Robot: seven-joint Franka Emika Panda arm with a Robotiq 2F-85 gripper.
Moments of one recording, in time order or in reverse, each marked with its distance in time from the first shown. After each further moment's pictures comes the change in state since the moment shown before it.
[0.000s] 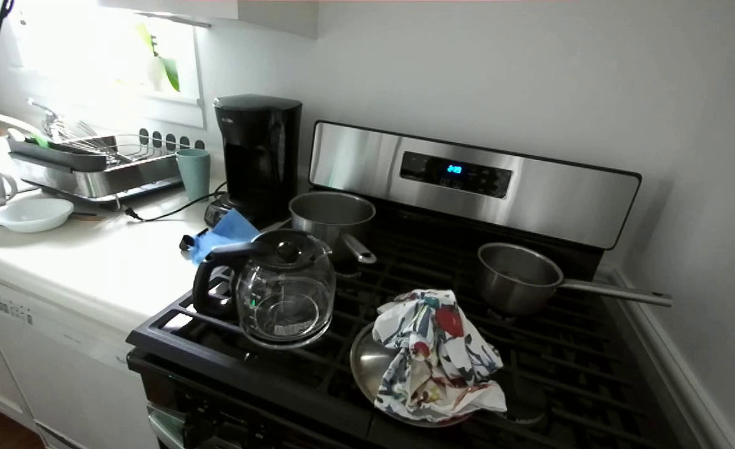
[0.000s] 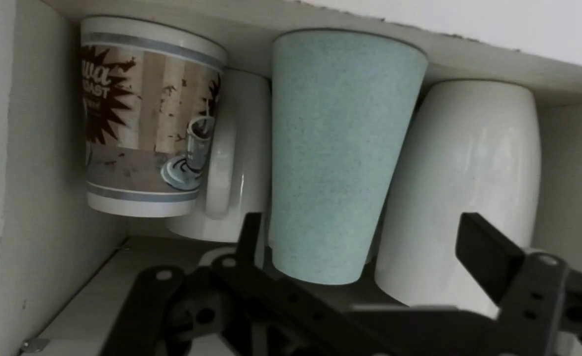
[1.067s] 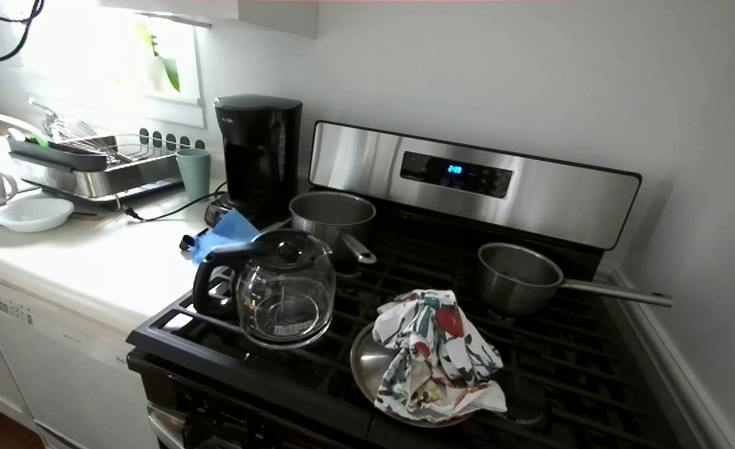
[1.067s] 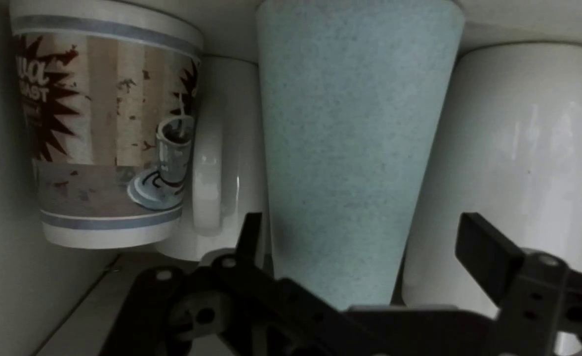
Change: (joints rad) arm 0.034 0.147 -0.024 0.144 0.068 0.026 0.005
